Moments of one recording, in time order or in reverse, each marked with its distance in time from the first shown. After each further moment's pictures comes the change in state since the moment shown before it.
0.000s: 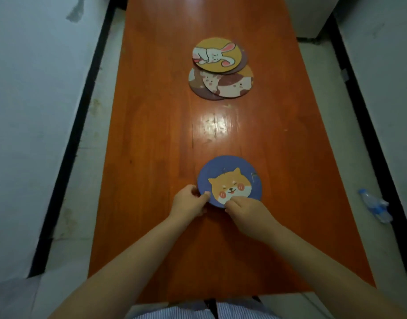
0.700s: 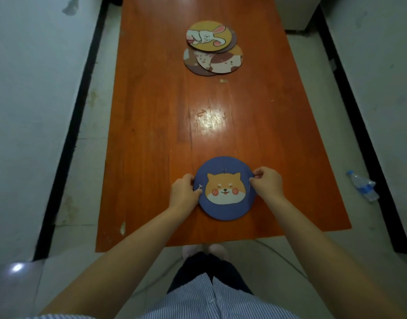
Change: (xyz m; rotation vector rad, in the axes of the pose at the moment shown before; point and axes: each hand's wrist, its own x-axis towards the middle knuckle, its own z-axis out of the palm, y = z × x) left_hand -0.057 -0.051 0.012 0.378 0.133 0.214; right_hand -0.048 0.007 0.016 0.487 0.084 1.106
